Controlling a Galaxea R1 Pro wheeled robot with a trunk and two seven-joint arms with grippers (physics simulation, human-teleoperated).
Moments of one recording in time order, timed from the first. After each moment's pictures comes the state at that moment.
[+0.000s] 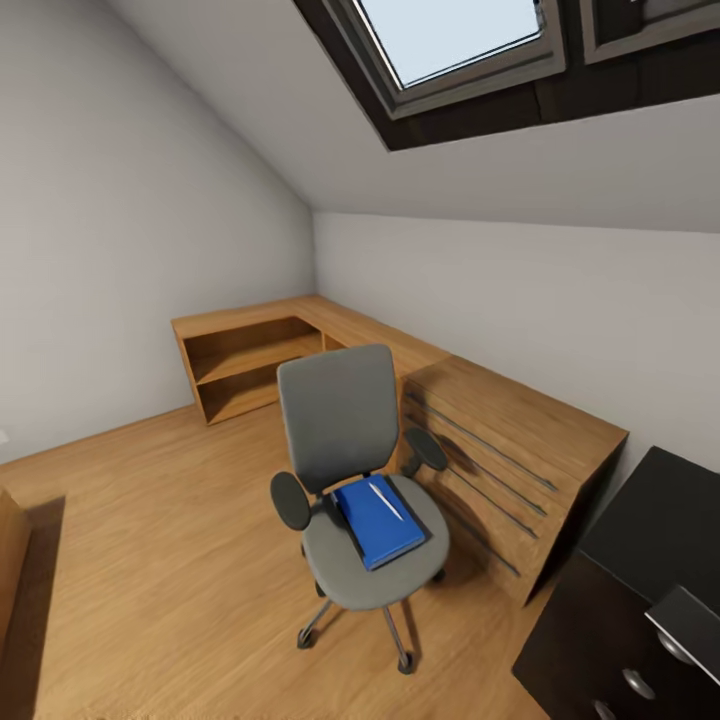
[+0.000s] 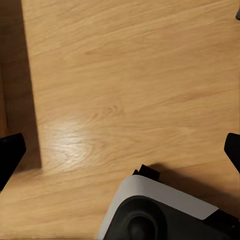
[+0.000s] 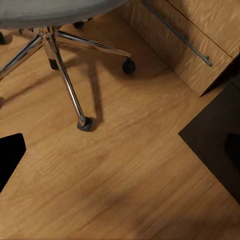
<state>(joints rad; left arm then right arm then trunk) 0.15 0.03 -0.24 -0.66 0.46 -0.25 0.44 -0.18 0.10 0.04 -0.28 0.17 -0.54 -0.27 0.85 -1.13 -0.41</state>
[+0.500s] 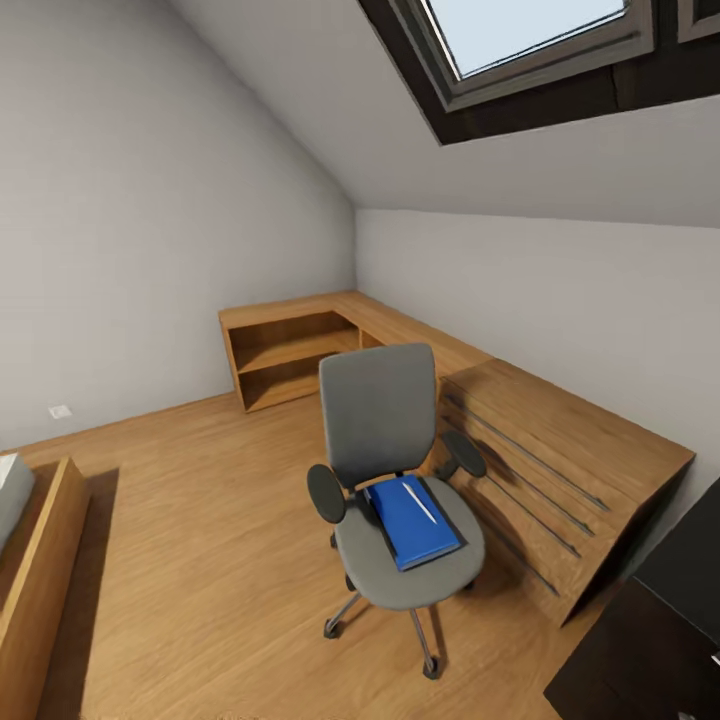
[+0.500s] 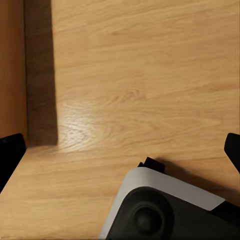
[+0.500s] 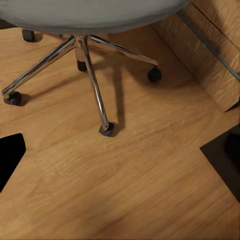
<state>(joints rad) 0.15 0.03 -0.24 -0.64 0.46 -0.25 0.44 -0.18 0.10 0.04 -0.28 0.17 -0.55 -0.27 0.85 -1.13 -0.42</state>
